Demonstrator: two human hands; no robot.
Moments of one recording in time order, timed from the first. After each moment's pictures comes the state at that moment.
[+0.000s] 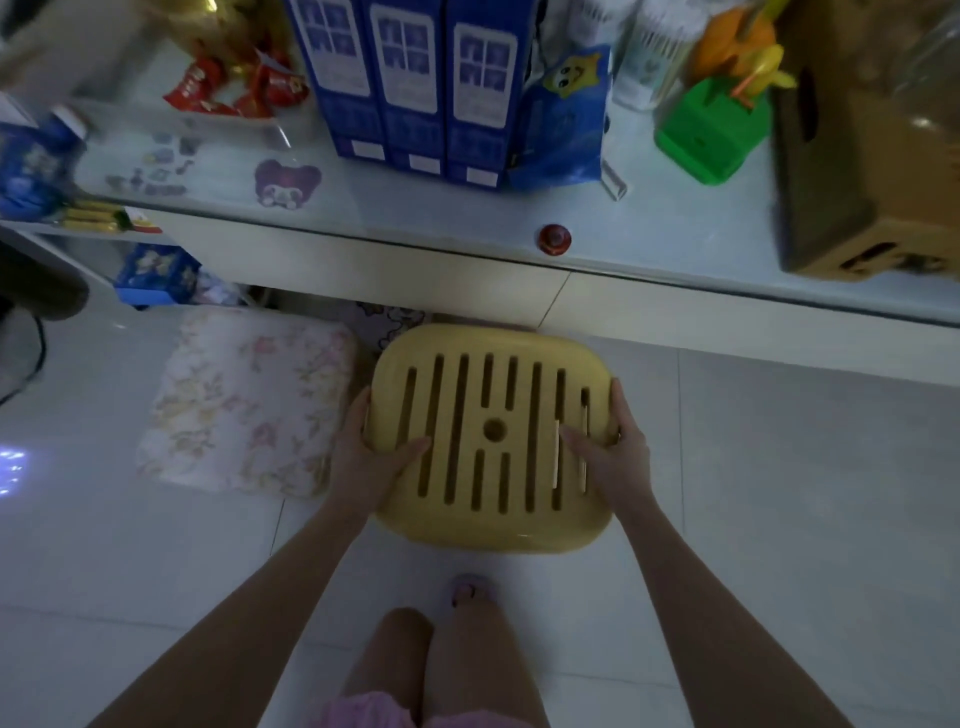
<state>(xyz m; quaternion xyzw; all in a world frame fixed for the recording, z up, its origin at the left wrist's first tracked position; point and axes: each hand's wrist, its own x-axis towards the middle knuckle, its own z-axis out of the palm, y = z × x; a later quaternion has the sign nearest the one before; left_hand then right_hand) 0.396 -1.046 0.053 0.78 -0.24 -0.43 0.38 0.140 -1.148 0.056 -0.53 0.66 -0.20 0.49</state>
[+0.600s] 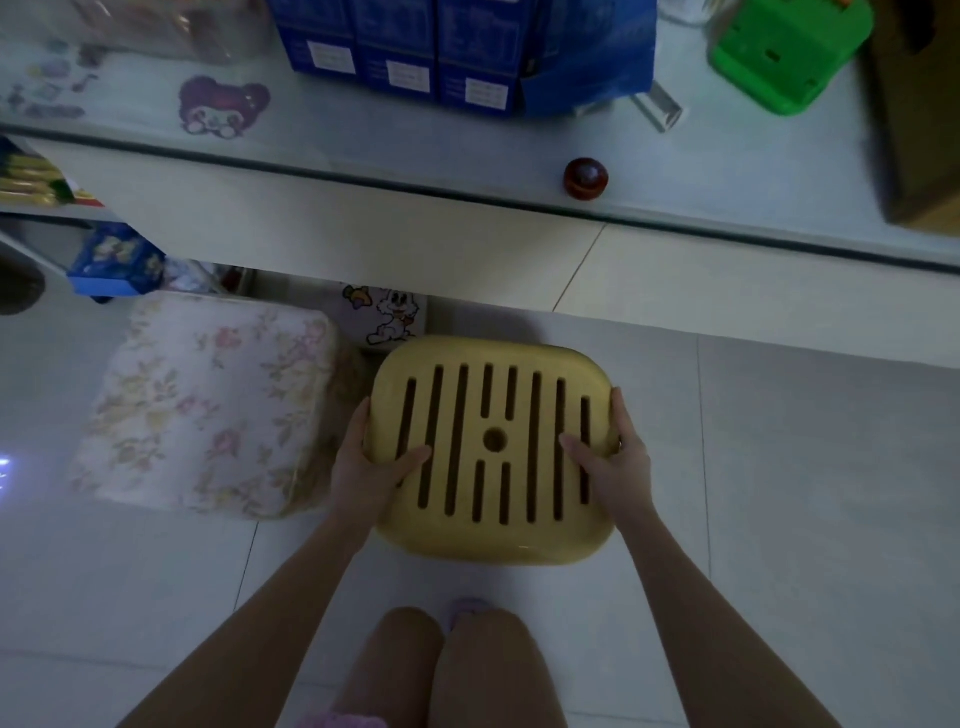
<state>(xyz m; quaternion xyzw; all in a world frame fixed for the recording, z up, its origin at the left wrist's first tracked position) 0.392 -1.052 -0.032 0.77 -0.22 -0.45 0.39 0.142 -1.152 -0.027 -0.52 0.67 -0.21 0.49</state>
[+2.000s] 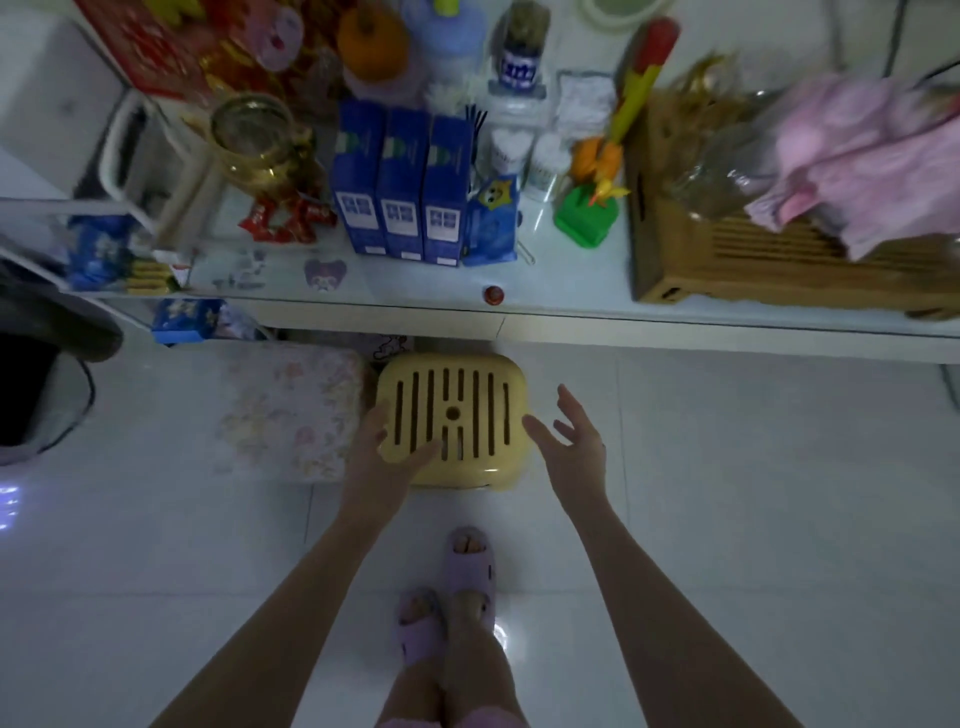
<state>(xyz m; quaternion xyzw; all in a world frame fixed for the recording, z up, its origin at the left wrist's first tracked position) 0.367 -1.020 0.251 0.74 -0.24 -0.50 0.37 0.173 -1.086 0.229 -0.45 0.69 -0.25 0.51</state>
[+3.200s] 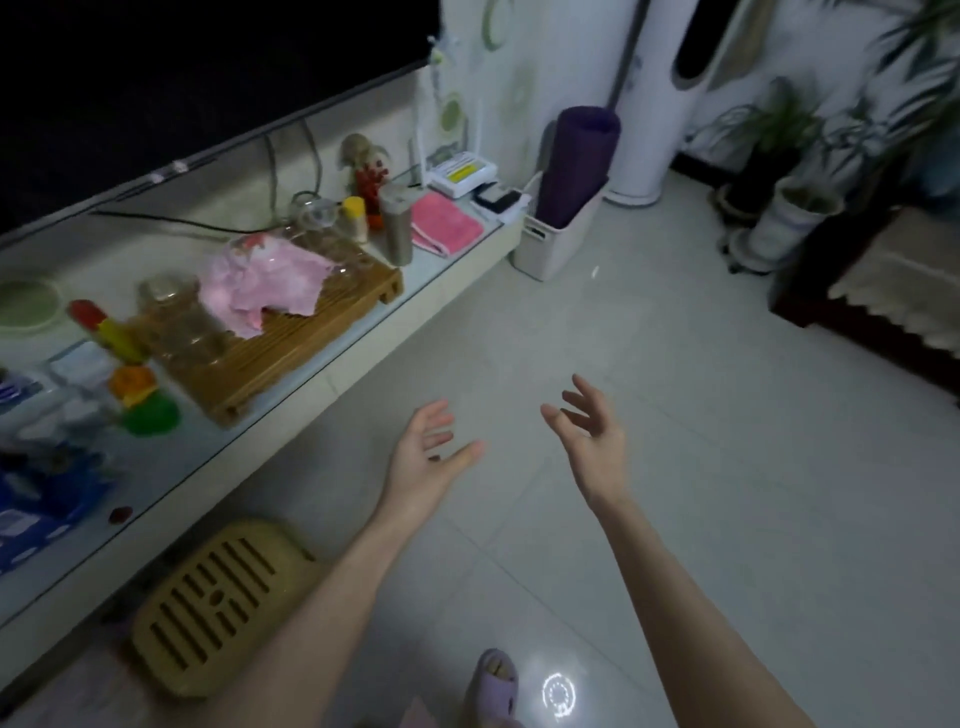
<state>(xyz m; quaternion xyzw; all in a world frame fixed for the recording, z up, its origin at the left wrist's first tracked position) -0.047 -0.930 0.549 0.43 -0.58 -0.64 0.27 -0.201 -0.838 0.548 -0.20 0.72 -0.61 0.26</state>
